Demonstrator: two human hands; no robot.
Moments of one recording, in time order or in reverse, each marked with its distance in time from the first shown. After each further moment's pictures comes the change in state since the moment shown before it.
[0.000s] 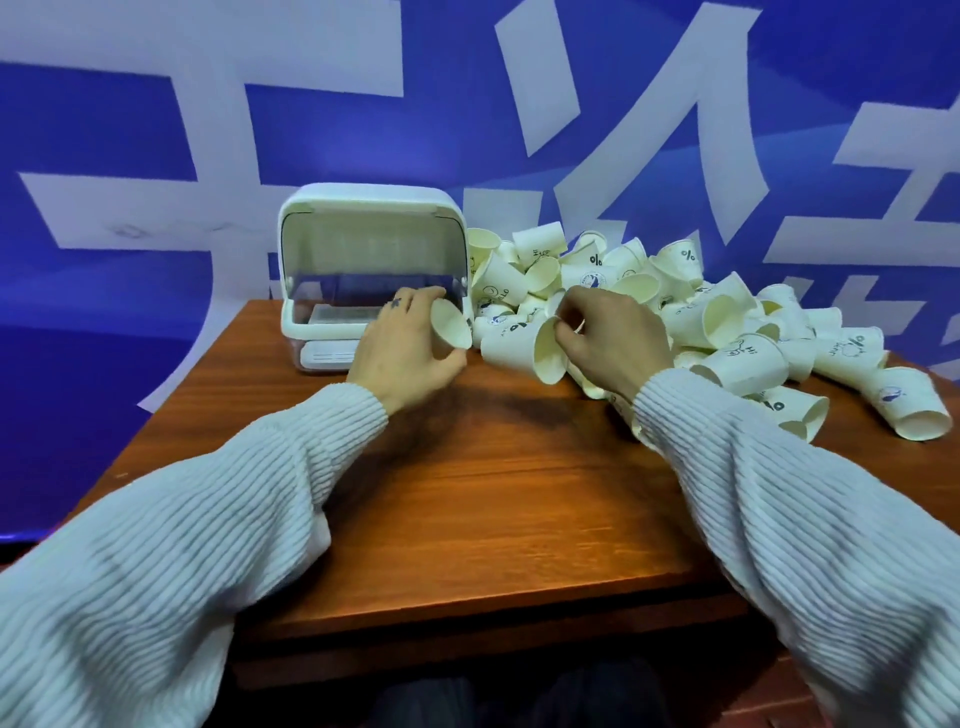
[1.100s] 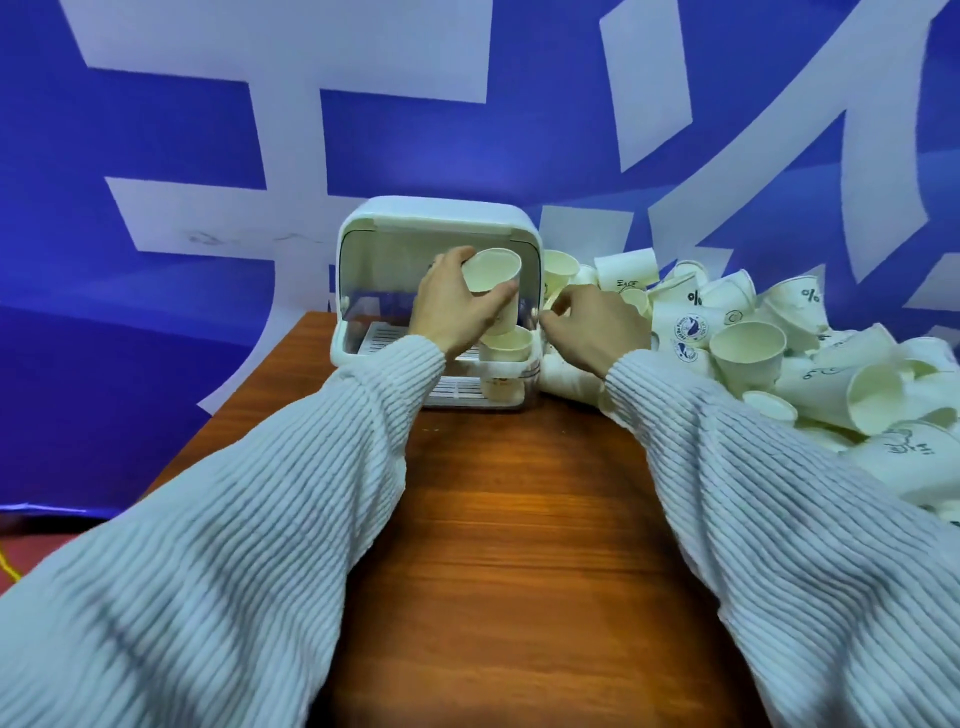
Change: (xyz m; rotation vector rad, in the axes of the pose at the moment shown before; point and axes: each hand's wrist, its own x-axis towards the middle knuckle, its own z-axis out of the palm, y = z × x) left_hand 0.114 -0.043 0.015 -0.307 0.182 -0.270; right_hand 0.125 -0.052 0.082 0.060 -0.164 0.119
